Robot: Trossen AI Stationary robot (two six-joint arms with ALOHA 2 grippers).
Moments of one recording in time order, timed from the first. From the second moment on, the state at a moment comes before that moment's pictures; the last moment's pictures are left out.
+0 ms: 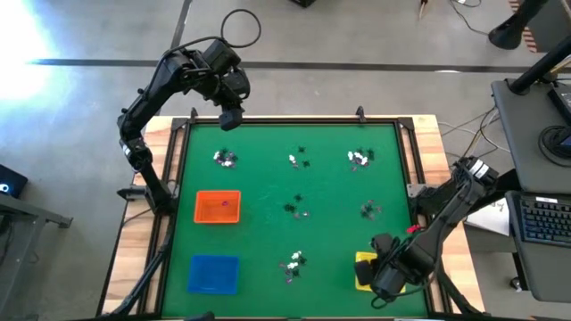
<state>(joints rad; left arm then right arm) 0.61 1.75 2.27 -1.57 0.04 0.38 0.83 1.61 1.31 -1.15 -0.03 2.17</state>
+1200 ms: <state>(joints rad) 0.61 1.84 2.27 -1.51 0.04 0.38 0.41 1.47 1.30 -1.47 0.48 1.72</state>
